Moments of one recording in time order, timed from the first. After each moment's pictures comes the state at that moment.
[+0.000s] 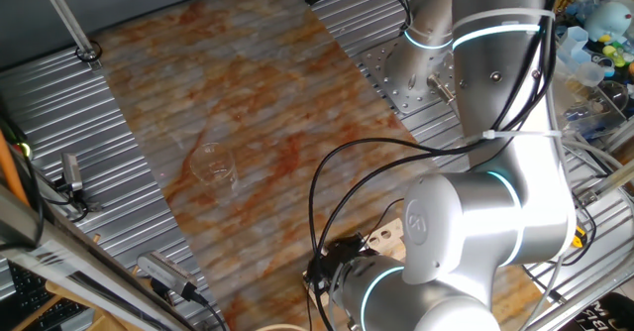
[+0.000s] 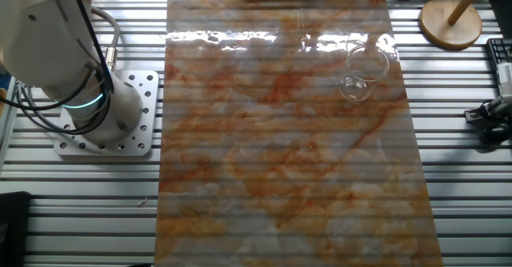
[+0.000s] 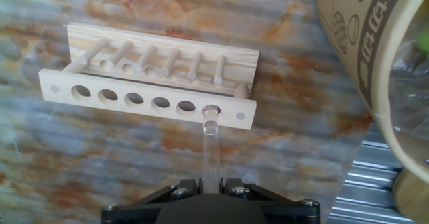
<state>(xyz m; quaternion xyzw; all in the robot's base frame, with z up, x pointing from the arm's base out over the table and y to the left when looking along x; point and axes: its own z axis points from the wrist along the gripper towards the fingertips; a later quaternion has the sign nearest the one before) 0.501 0.371 0.179 0.74 -0.62 0.18 0.20</state>
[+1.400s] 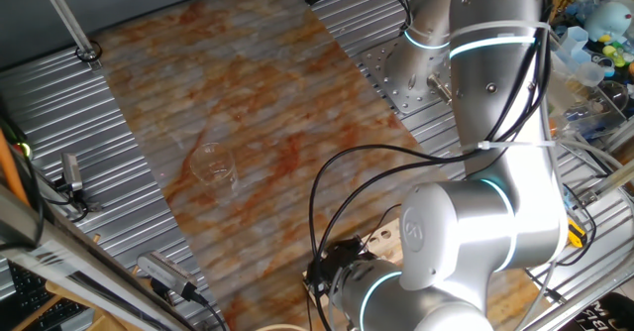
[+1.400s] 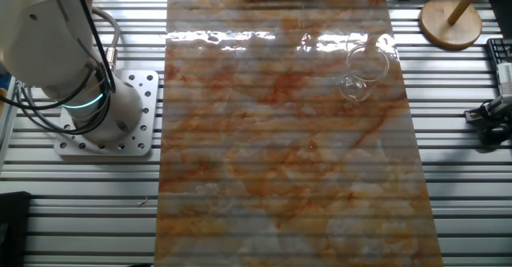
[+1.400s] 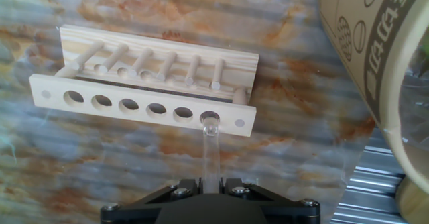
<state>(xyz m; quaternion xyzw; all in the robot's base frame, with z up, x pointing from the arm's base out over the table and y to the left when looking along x) 0.501 0.370 0.164 0.74 -0.61 0.18 0.21</state>
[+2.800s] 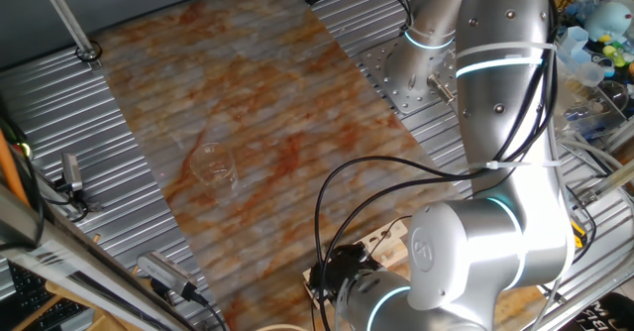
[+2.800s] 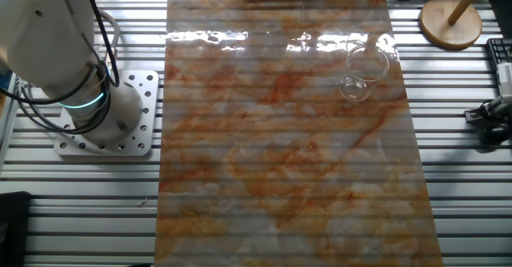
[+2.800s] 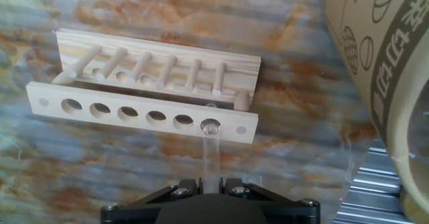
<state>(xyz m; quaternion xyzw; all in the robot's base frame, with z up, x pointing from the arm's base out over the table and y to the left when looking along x) 0.499 0.376 0.157 0.73 -0.61 0.19 0.22</state>
